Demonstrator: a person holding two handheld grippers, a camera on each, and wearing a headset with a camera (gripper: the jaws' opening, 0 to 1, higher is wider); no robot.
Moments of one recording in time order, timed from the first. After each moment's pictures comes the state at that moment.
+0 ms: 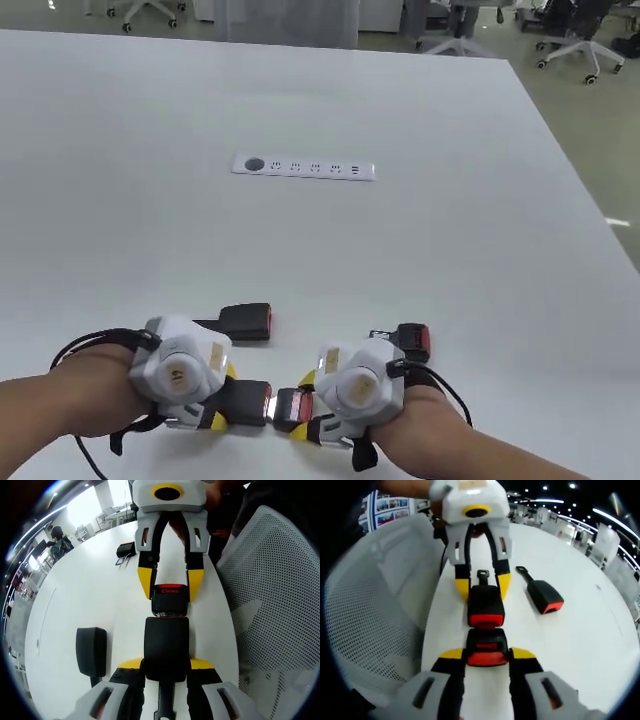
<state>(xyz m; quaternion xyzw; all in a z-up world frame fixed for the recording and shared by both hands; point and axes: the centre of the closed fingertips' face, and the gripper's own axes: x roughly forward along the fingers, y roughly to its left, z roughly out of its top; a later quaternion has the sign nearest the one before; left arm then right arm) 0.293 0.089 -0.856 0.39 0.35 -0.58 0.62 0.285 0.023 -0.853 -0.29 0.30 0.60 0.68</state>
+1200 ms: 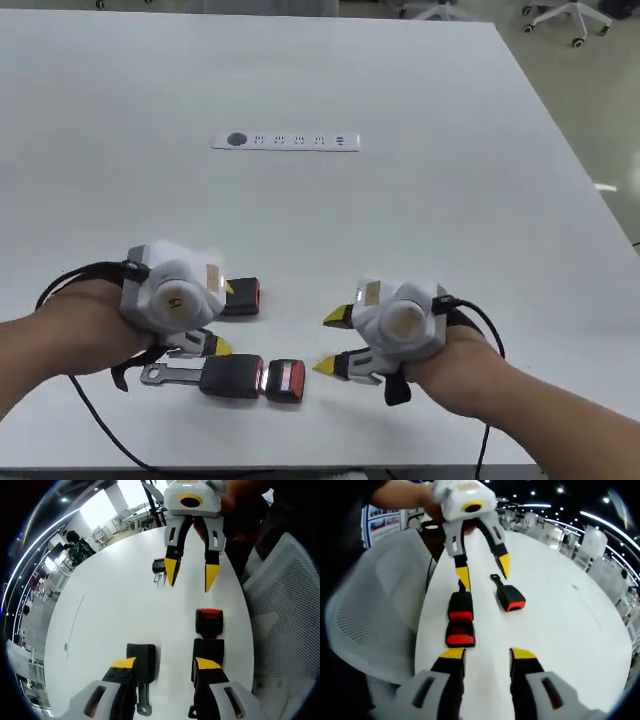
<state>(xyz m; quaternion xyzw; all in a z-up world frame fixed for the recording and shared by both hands) 0.355 0.076 -0.796 0.42 0.31 -0.51 0.68 0.328 -0.039 -0.810 -0.28 0.27 0.56 0.73</state>
